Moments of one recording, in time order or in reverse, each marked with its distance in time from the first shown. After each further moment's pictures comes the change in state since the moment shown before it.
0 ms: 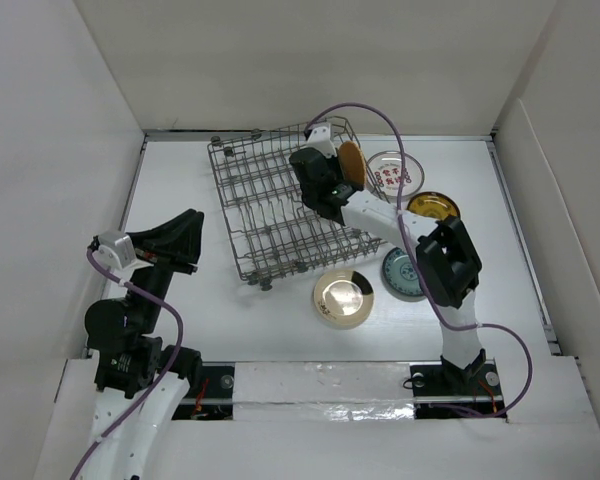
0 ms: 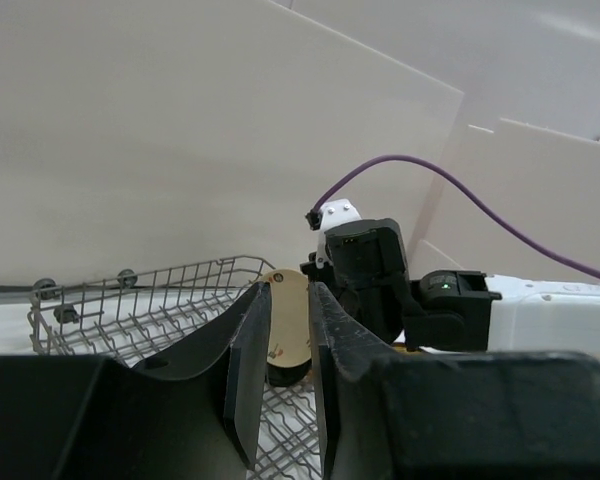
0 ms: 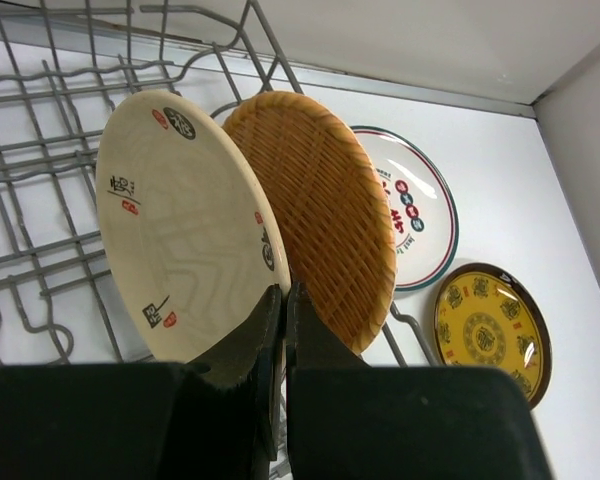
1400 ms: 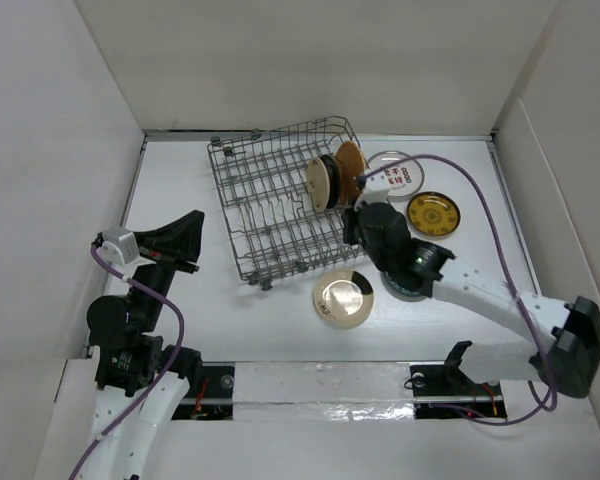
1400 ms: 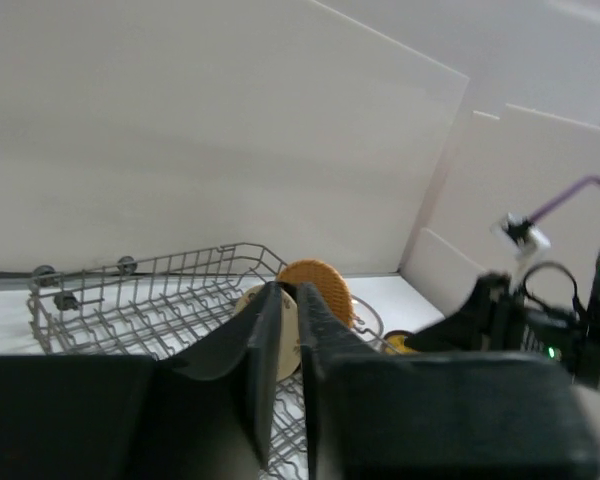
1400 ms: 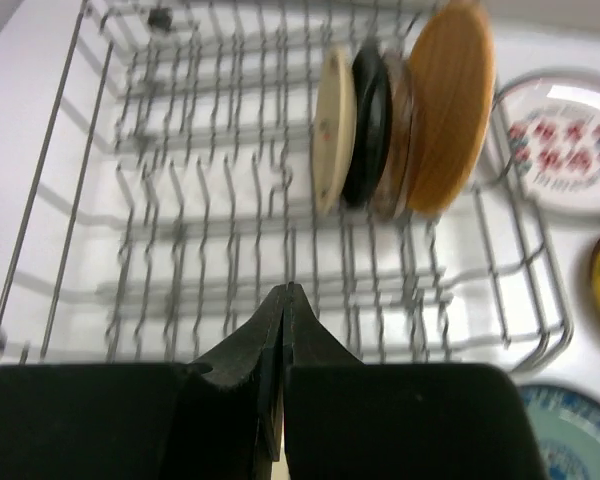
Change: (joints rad) left arm 0.000 0.011 0.000 -0.023 0.009 0.000; right arm 0.130 -0.740 -0.653 0.074 -0.441 0.243
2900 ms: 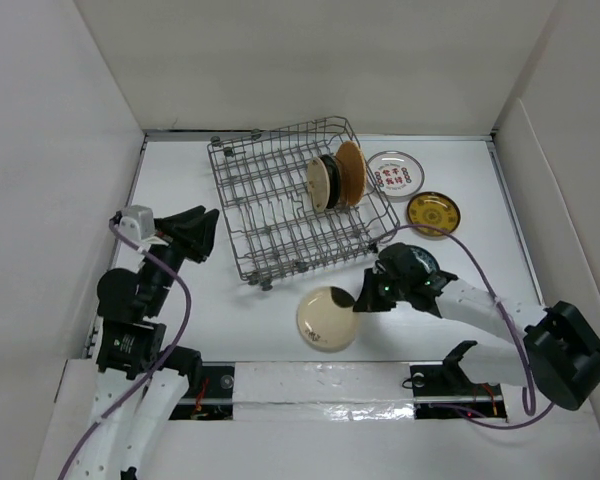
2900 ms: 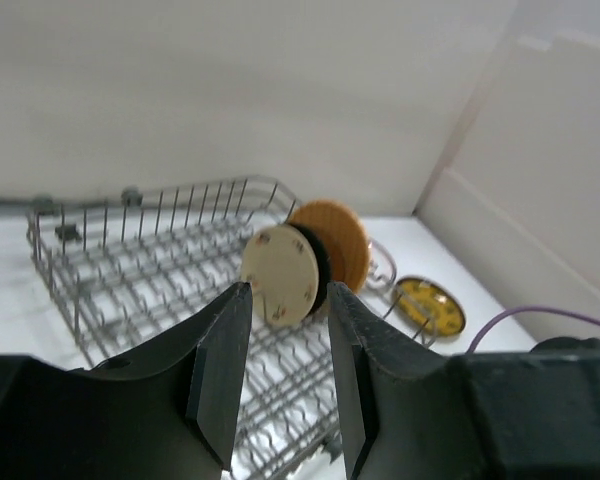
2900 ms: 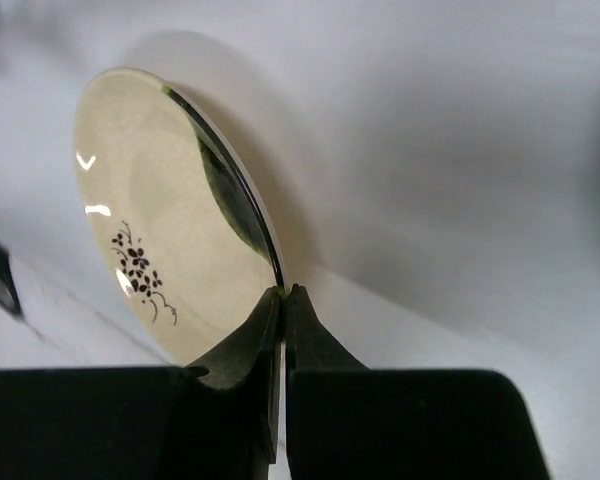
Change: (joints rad) left arm 0.000 0.151 0.048 -0.110 0.016 0.014; right arm -0.261 -0.097 -0.570 -0.101 -0.842 0.381
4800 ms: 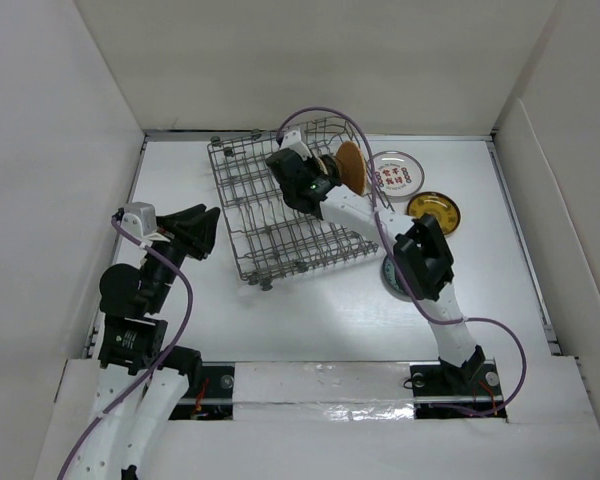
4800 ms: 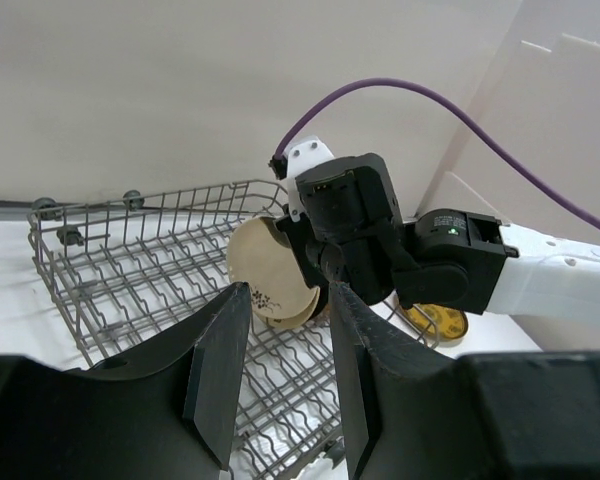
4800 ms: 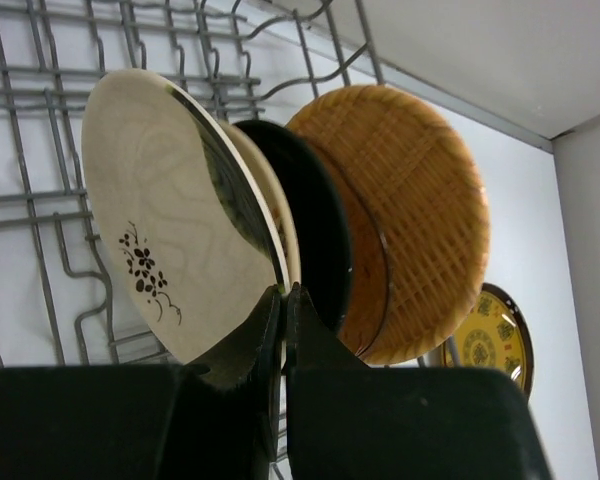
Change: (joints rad) left arm 0.006 -0.014 -0.005 0.030 0.002 -0.003; right arm 0.176 1.023 1.514 -0.225 1.228 -0.694
